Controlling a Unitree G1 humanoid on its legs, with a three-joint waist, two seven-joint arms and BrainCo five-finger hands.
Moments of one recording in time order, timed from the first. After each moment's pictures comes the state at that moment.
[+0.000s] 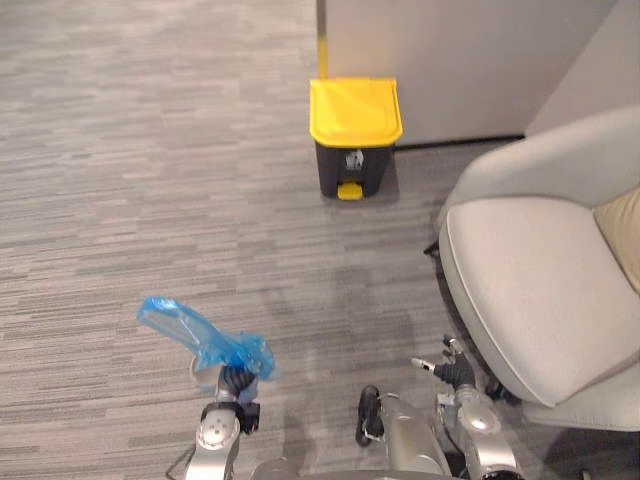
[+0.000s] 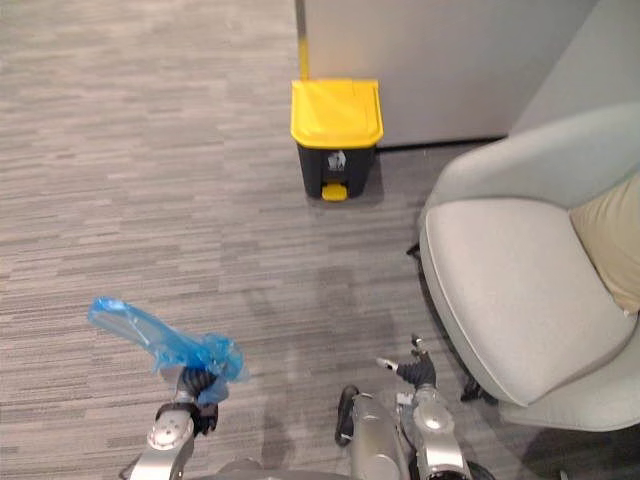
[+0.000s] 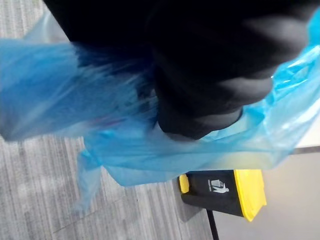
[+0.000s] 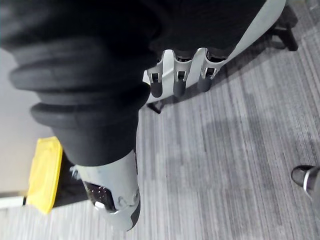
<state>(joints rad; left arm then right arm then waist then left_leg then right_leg) 0.18 0.05 0.05 0.34 0.08 -0.07 0.09 0.12 -0.05 -0.15 0.51 -0.05 -0.06 -0.11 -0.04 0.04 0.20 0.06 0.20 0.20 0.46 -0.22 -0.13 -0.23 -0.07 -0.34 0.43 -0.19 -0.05</state>
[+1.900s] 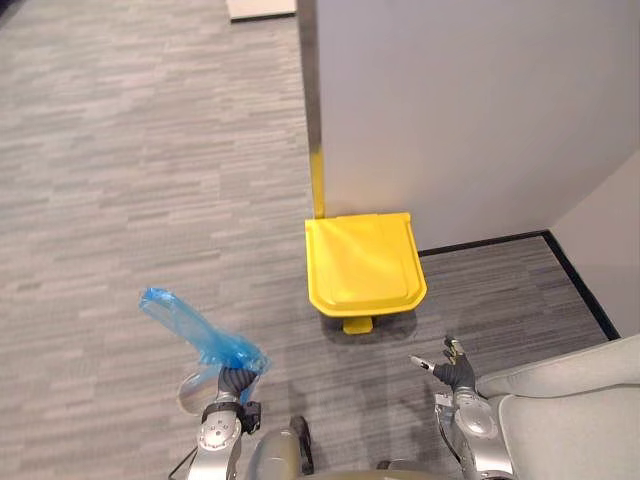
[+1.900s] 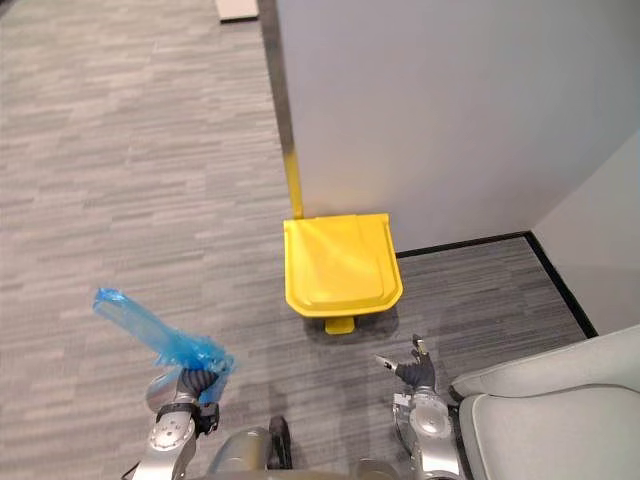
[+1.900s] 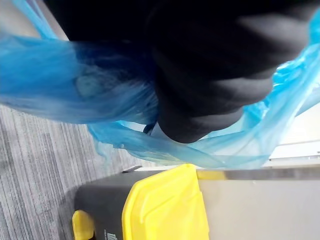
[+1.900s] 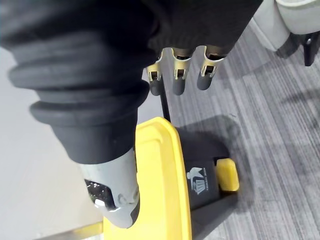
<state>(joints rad) 0.26 0.05 0.04 0.32 0.07 -0.05 0.09 0.10 -0.02 -0.15 0.52 -0.08 -0.06 -0.13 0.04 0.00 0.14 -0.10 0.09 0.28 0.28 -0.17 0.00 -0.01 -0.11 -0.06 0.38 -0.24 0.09</state>
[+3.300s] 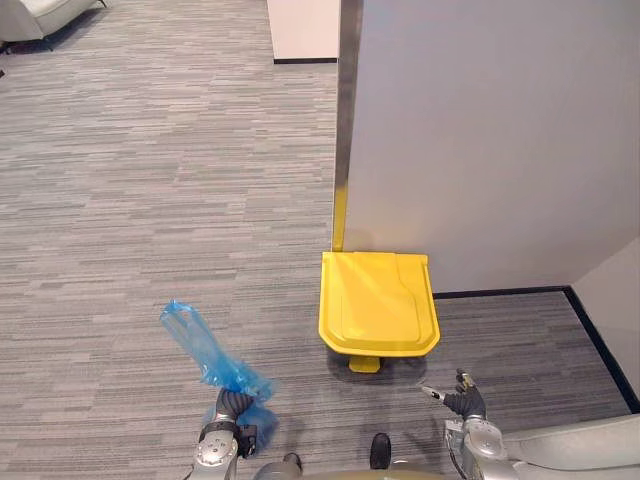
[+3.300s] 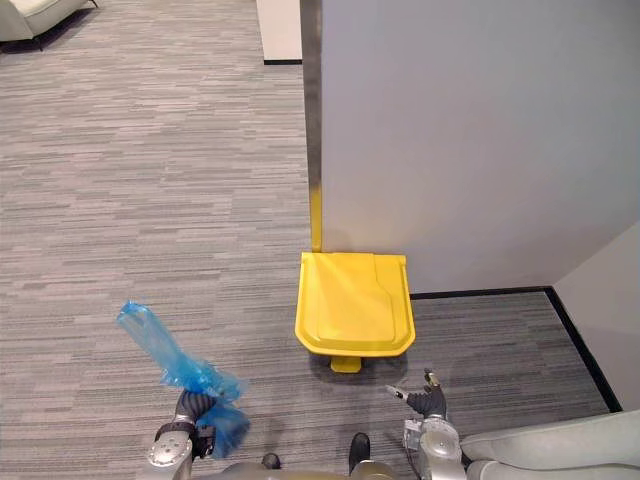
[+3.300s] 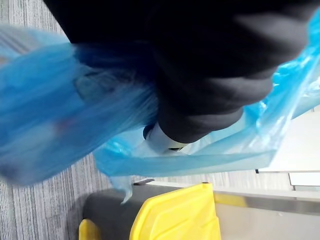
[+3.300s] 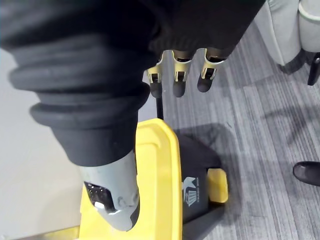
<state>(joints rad) 0.23 0.08 0.04 0.49 0.07 -0.06 0.09 0.12 -0.04 -0.21 0.65 -0.08 -0.06 -0.13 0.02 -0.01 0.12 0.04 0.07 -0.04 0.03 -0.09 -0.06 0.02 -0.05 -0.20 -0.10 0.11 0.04</state>
